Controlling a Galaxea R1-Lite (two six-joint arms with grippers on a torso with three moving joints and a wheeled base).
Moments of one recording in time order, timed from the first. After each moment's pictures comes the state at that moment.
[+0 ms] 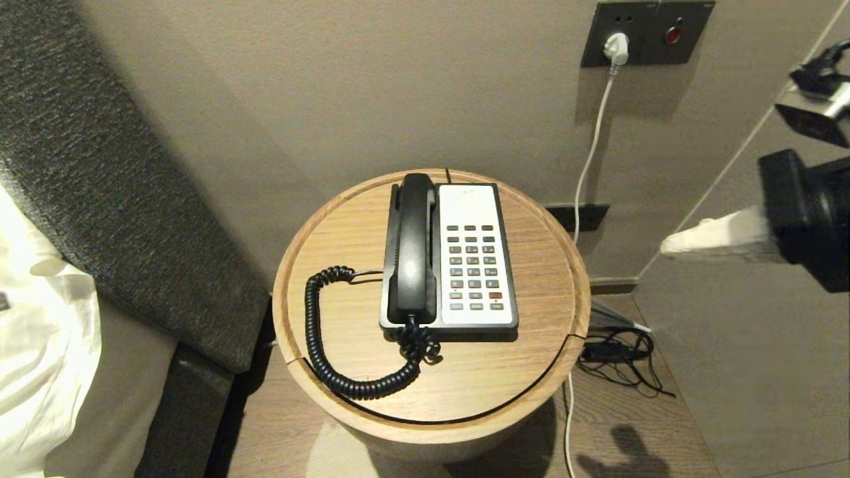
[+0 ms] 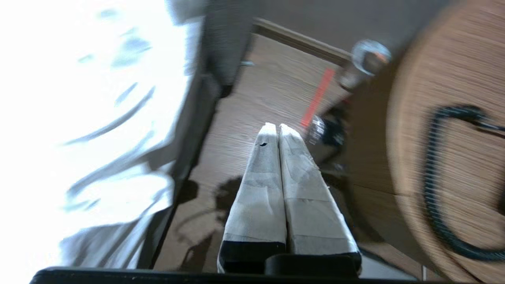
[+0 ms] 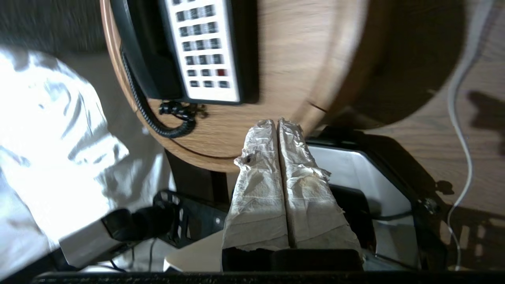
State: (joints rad) left arm -0.45 0.99 -1.18 0.79 0.63 -0.56; right arm 0.51 1.33 -1.41 0.70 0.12 0.65
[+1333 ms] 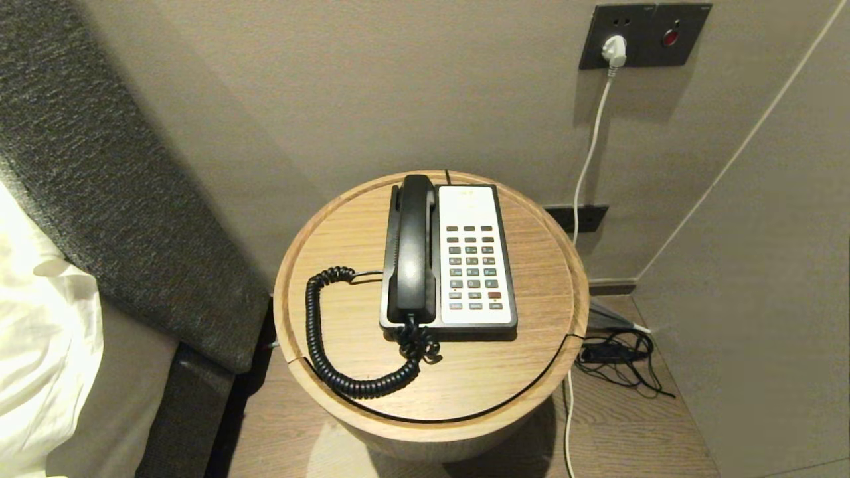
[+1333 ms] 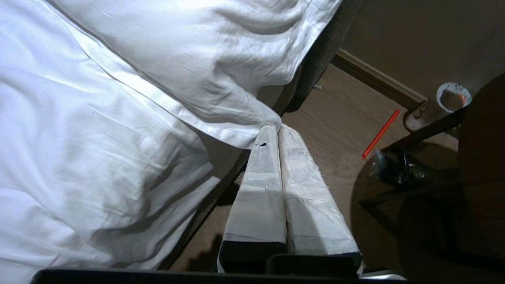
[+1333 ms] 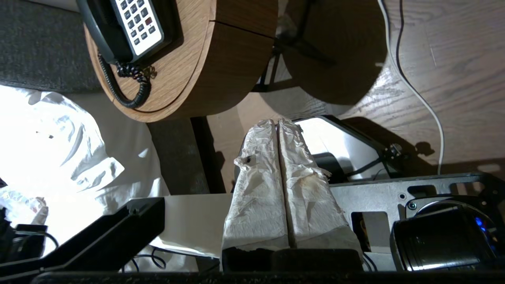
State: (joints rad) left arm 0.02 0.25 -0.61 0.72 0.48 -0.37; right arm 0.25 0.61 -1.08 0.96 0.13 0.70
